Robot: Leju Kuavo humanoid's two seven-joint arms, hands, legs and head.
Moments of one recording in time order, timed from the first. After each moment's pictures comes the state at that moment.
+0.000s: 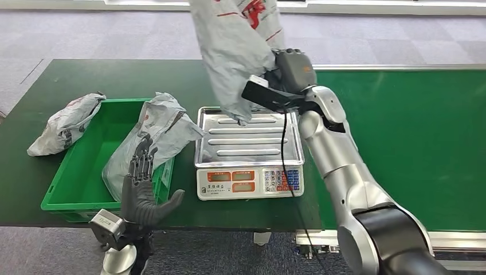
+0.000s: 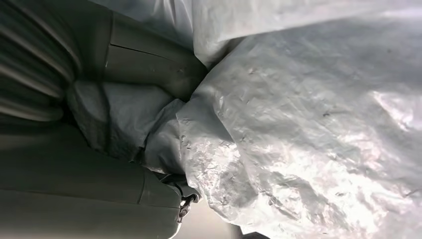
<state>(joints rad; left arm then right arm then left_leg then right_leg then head) -0.04 -0.18 -0.14 -1.42 -0.08 0.03 -0.65 -0.91 0.13 0.28 -0.68 1.03 -0.07 -0.37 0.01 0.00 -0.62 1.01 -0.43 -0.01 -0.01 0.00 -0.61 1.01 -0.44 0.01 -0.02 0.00</state>
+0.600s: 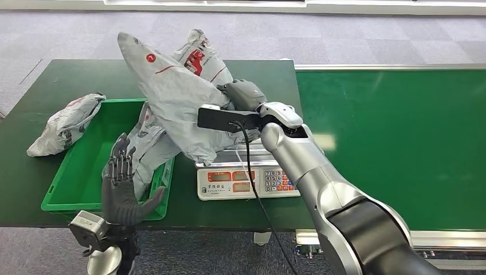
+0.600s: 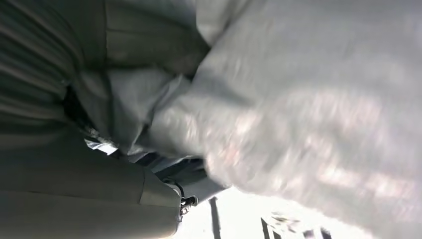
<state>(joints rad) -0.02 -0.17 -0.06 -1.47 -0.09 0.04 -0.63 -0.96 0.25 0.46 -0.48 0.97 0.14 -0.30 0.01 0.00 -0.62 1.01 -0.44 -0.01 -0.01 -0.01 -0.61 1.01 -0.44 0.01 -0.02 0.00</state>
